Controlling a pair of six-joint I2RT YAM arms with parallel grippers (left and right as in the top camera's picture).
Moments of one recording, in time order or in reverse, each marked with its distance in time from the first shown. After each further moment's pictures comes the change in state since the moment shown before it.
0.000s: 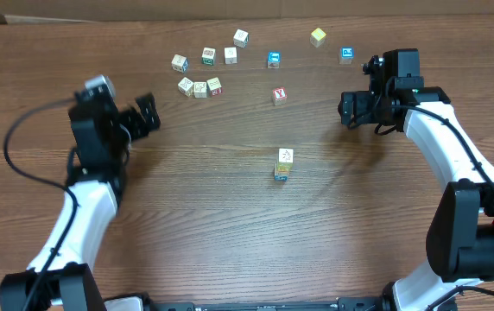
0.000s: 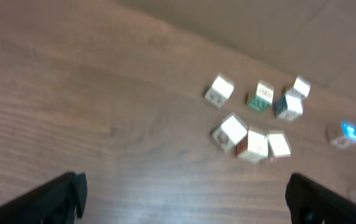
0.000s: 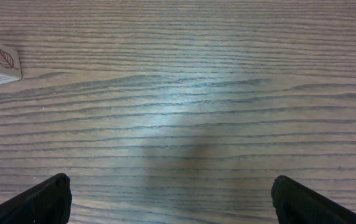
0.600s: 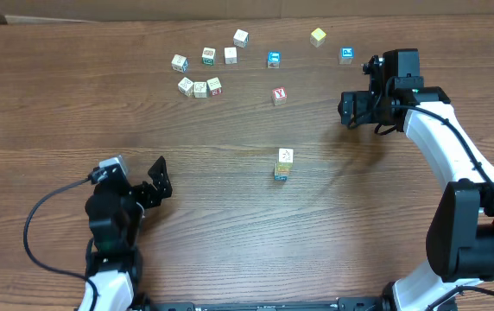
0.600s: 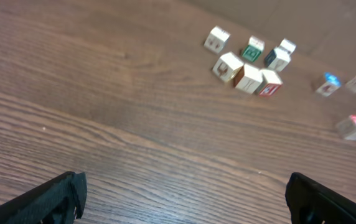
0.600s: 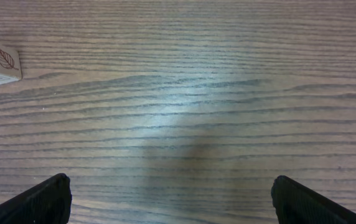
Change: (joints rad) left arm 0.000 -0.415 -0.586 0.269 0.016 -0.008; right arm 0.000 0.000 0.000 0.000 0.000 0.000
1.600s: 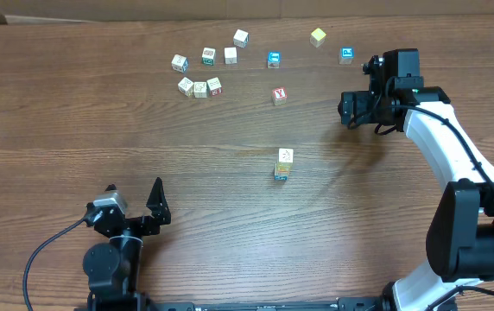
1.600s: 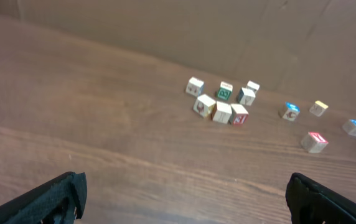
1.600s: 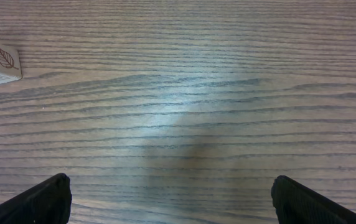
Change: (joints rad) left arm -0.008 -0.915 -0.128 -0.541 -0.028 0.061; right arm 0.000 0.000 0.000 -0.001 0.000 0.000
